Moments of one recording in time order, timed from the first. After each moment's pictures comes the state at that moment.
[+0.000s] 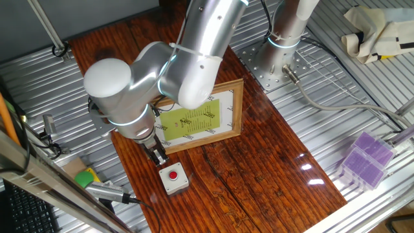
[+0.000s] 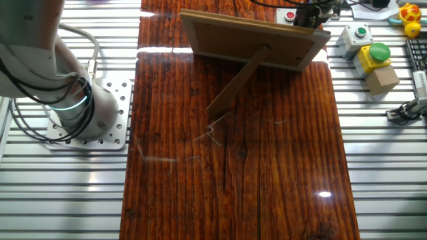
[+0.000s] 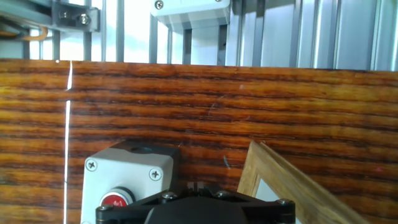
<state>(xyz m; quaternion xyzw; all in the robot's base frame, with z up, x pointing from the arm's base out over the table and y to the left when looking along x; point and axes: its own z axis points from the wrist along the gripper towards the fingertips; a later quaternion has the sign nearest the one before) 0.596 0.204 0.078 0.06 -0.99 -0.07 0.05</state>
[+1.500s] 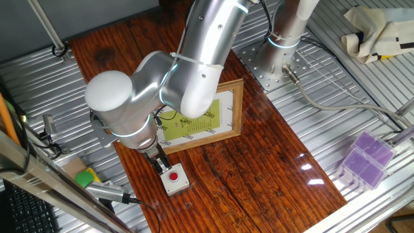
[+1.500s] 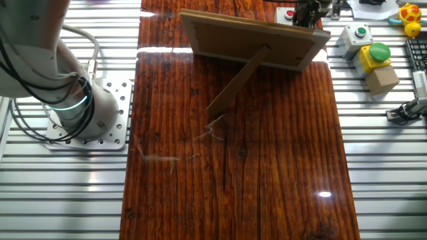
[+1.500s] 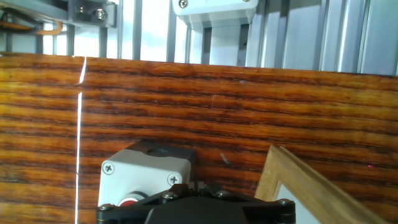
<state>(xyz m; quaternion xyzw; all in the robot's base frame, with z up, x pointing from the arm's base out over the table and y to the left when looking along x) 0.599 0.228 0.069 0.05 -0.99 -0.07 0.06</state>
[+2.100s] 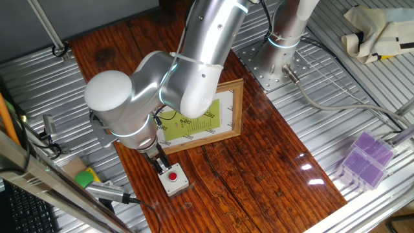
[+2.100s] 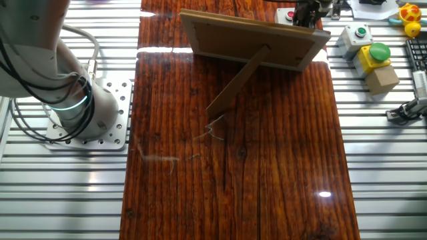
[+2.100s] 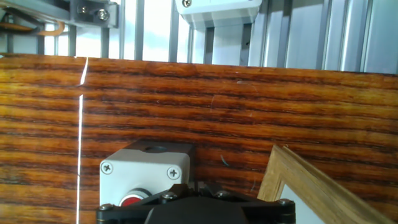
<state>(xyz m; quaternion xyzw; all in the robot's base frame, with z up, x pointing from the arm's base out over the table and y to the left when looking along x) 0.599 0.228 0.070 0.05 -0.99 -0.07 0.06</state>
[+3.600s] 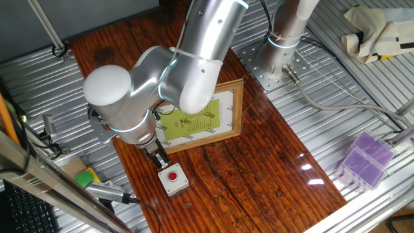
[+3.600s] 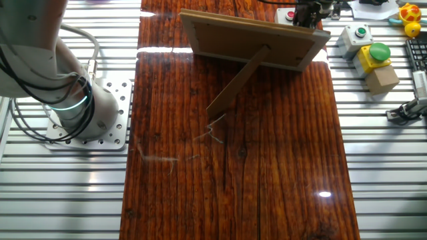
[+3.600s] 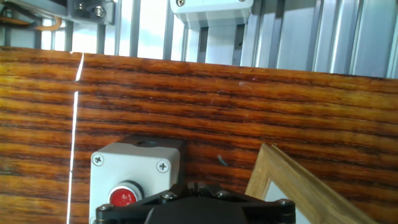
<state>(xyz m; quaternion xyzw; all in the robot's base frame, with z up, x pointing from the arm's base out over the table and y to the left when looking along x) 0.597 0.216 0.077 0.06 -0.99 -0.06 0.05</state>
